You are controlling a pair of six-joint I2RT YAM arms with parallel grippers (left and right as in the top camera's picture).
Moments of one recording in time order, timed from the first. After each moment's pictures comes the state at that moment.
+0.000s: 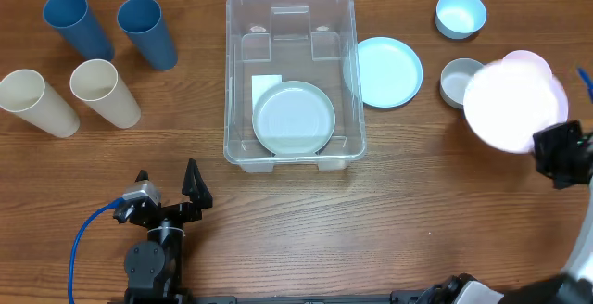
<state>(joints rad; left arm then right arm) -0.06 0.01 0.01 -0.06 -0.14 -0.37 -0.66 1.37 1.19 -0.99 -0.31 0.59</state>
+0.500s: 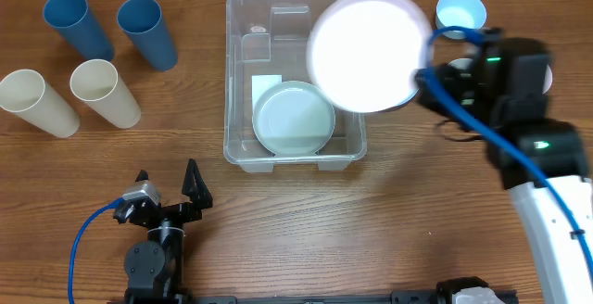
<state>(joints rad) -0.06 0.01 0.01 -0.06 -0.14 -0.37 0.13 1.23 1.32 -0.77 -0.30 0.57</state>
